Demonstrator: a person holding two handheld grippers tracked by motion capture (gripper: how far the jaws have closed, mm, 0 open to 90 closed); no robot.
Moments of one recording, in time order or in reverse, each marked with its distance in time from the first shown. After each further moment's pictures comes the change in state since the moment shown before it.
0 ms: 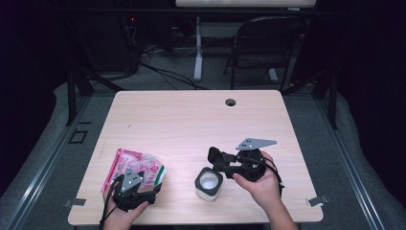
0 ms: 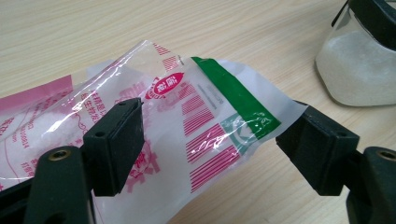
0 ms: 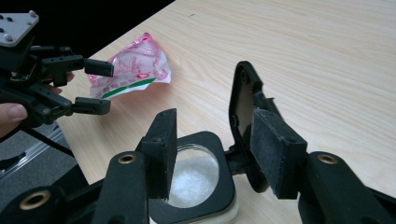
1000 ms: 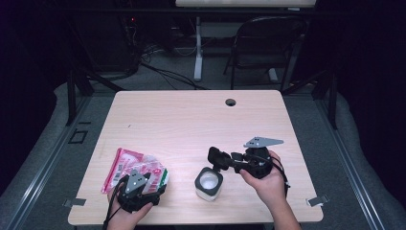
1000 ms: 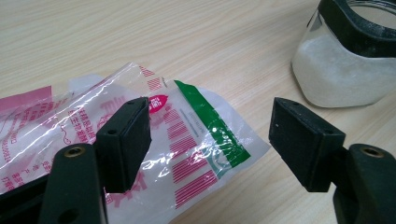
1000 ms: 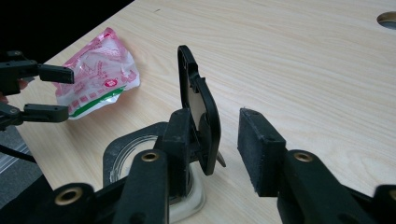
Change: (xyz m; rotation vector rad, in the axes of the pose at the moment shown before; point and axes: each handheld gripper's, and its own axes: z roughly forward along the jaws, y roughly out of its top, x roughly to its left) left arm -0.011 0.005 0.001 0.003 -0.037 0.010; right arm -0.020 -0.008 -0.004 0.013 -0.098 0.046
